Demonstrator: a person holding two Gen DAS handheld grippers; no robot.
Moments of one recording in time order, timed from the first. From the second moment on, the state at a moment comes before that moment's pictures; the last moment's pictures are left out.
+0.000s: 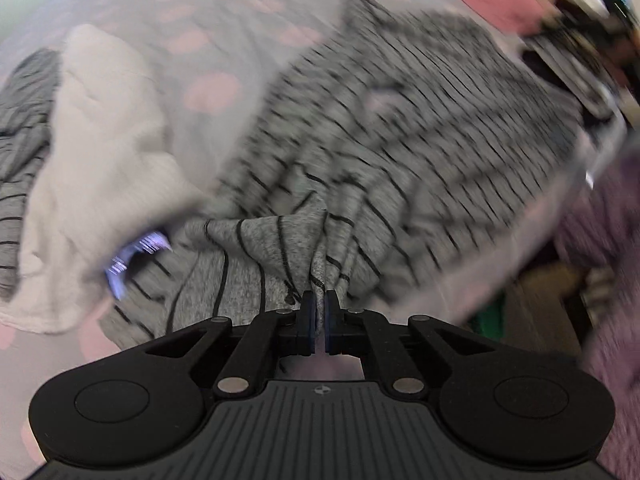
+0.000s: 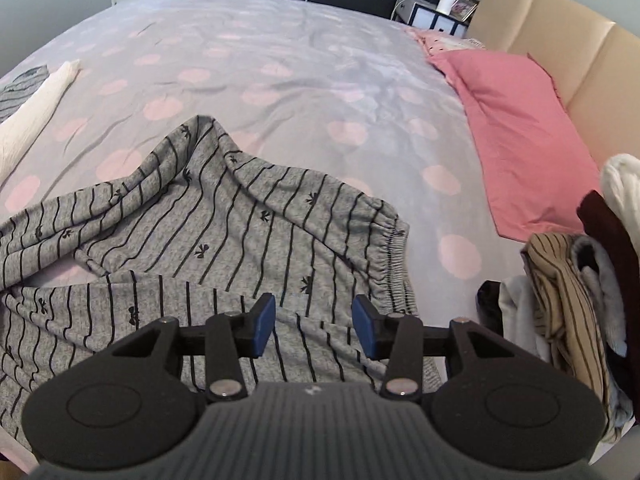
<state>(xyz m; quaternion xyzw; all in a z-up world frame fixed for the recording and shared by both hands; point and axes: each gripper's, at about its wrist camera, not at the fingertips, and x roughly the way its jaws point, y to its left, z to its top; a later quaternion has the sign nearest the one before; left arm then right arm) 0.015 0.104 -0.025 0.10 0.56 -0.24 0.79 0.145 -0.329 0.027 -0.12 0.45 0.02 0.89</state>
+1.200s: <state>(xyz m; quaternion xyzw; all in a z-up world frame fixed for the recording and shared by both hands) 0.122 0.154 -0.056 0.08 0.60 -0.10 0.79 0.276 -0.460 -0.017 0.01 0.44 -0.02 0.90</state>
